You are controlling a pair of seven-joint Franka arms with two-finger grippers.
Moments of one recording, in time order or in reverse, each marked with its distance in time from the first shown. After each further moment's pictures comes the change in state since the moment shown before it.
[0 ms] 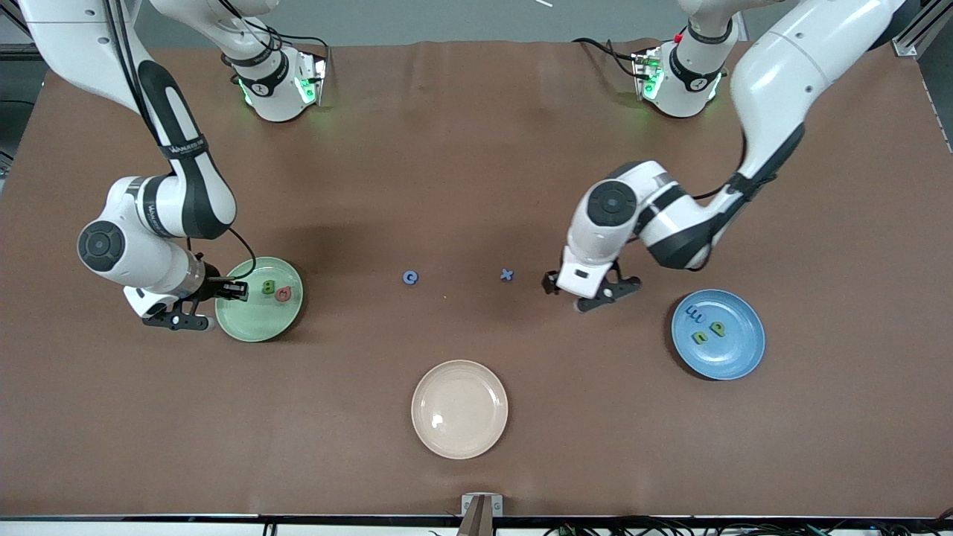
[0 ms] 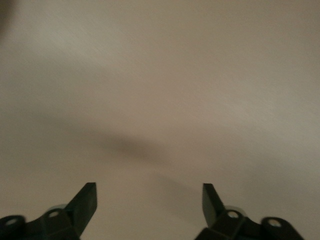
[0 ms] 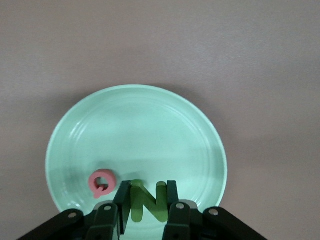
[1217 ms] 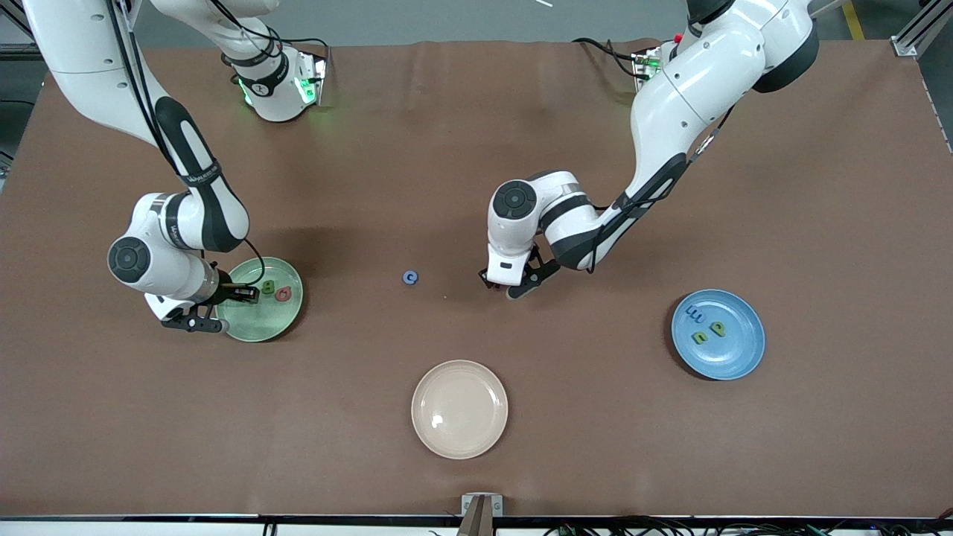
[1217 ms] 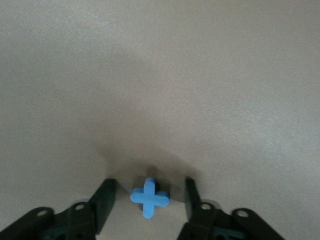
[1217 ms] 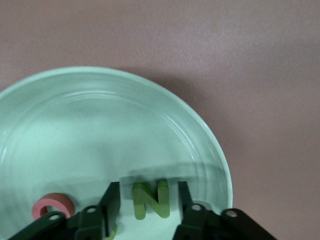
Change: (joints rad) left arm -0.397 0.161 0.235 0.169 0.000 0.095 -0.337; right arm -0.022 0.108 0.002 -0.023 -0.001 0.111 -0.003
